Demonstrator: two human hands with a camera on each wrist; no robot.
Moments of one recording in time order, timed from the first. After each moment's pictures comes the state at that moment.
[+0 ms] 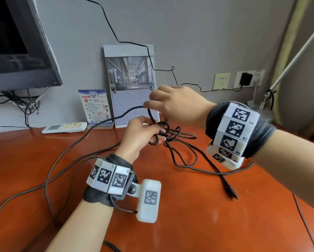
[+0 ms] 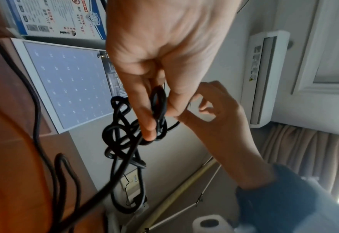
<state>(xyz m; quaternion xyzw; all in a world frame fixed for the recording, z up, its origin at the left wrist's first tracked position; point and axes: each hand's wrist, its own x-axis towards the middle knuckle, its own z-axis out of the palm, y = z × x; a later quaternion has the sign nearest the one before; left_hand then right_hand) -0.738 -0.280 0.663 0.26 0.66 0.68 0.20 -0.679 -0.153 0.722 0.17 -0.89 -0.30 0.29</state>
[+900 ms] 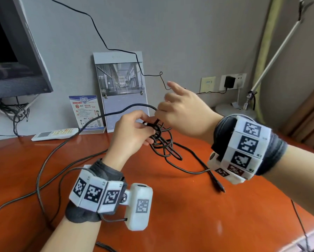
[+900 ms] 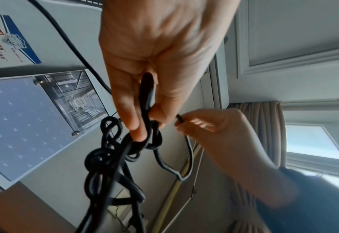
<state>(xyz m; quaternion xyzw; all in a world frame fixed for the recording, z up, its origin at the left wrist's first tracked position) -0.725 -0.300 0.677 0.40 0.72 0.56 0.07 -0.628 -0.174 0.720 0.07 -0.84 -0.43 0.32</state>
